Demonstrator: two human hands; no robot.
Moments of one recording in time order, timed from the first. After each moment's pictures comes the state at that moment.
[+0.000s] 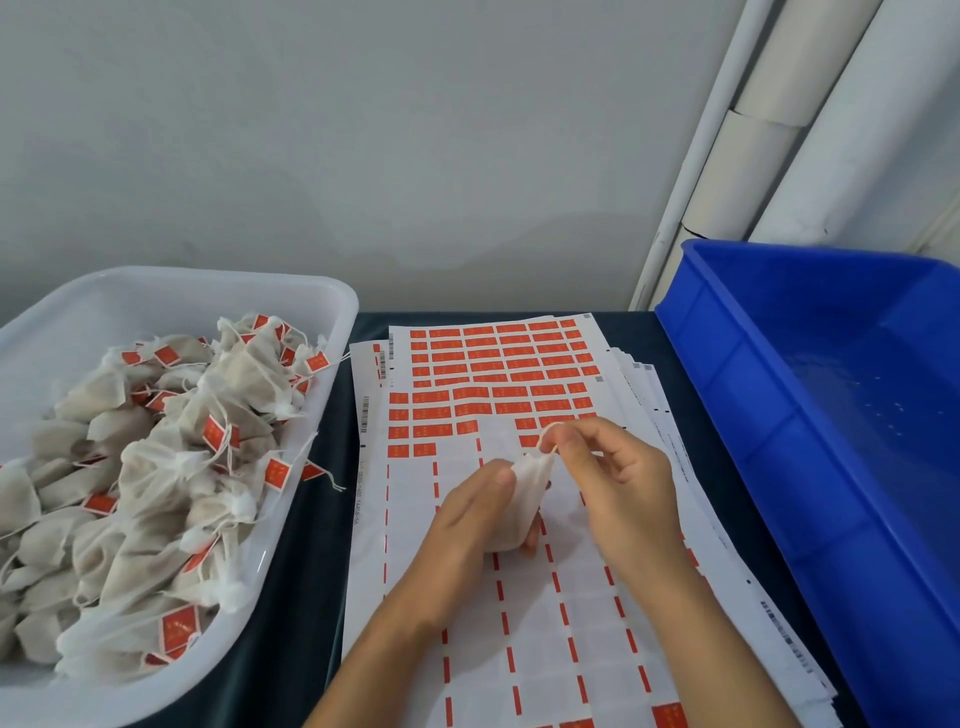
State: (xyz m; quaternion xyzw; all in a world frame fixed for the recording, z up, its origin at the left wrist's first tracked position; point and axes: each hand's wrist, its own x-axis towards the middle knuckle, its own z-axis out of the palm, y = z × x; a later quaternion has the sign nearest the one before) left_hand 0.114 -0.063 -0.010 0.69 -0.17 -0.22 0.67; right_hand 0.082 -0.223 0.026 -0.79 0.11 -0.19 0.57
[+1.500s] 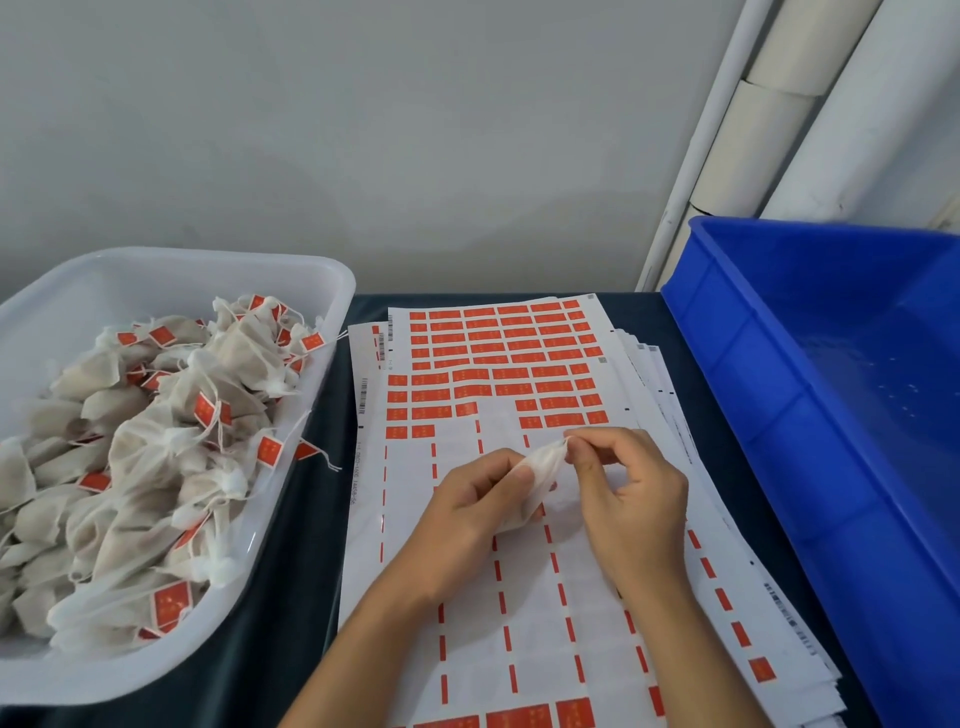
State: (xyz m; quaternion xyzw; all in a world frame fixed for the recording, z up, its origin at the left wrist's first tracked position) left_hand 0.119 -0.069 -0.009 0.73 -0.20 -0.21 0.62; right_hand 0.075 -0.233 -0.024 -0.82 0.11 -0.34 0.44
